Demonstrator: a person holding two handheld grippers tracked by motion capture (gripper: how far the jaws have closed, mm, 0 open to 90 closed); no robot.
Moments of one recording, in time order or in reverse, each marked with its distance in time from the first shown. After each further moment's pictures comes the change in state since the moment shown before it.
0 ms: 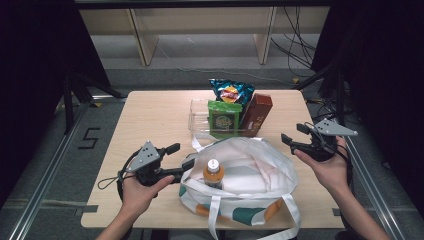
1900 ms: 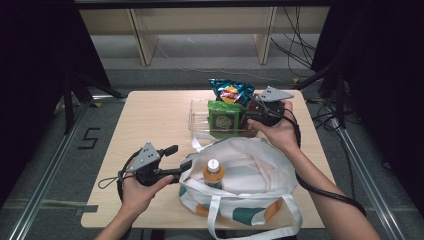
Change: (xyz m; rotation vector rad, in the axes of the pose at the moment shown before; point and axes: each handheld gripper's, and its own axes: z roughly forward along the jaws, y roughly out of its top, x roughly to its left) left arm 0.008 -0.009 -0.001 0.053 0.036 0.006; right arm 0.043 0.078 0.115 -0.005 0.059 -0.222
